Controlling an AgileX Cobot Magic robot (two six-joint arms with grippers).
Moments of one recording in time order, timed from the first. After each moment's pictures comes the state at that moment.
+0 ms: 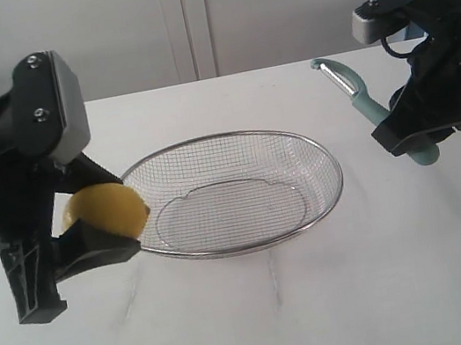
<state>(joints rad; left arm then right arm) -0.56 1.17 -0.91 -0.52 0.75 1.20 0.19 1.41 -1.07 0.23 0.90 -0.48</state>
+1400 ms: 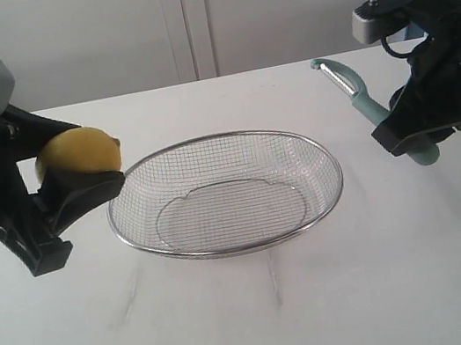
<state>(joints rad) -0.51 1.04 -0.76 -0.82 0.43 1.25 0.19 1.41 -1.07 0.23 0.90 -0.48</state>
